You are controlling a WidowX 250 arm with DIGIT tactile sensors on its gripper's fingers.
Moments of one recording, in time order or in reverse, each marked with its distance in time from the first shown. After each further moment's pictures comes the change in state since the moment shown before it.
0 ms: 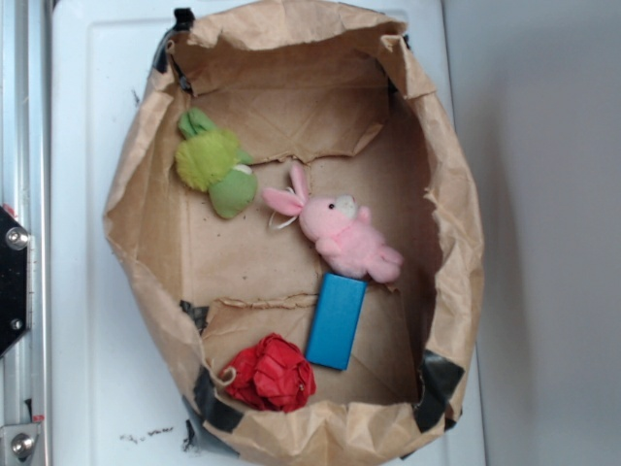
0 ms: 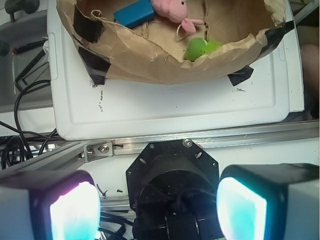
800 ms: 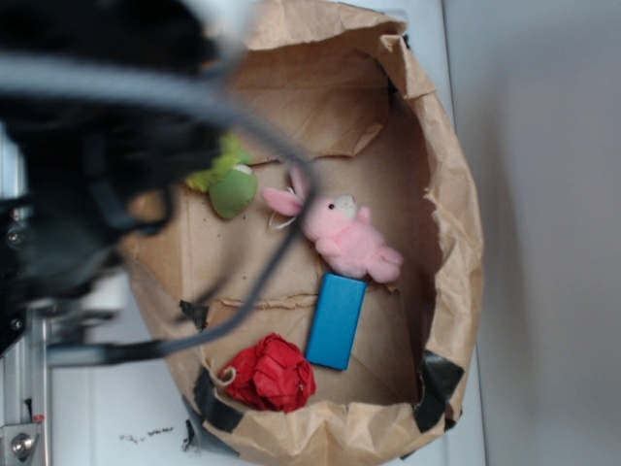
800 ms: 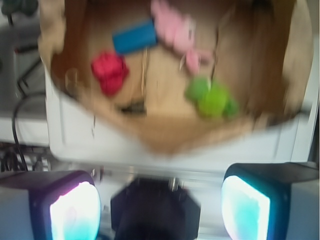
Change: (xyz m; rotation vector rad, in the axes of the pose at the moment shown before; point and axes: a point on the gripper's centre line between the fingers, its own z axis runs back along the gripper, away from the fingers) arm 0.099 0.051 -0.028 -0.046 0.094 -0.107
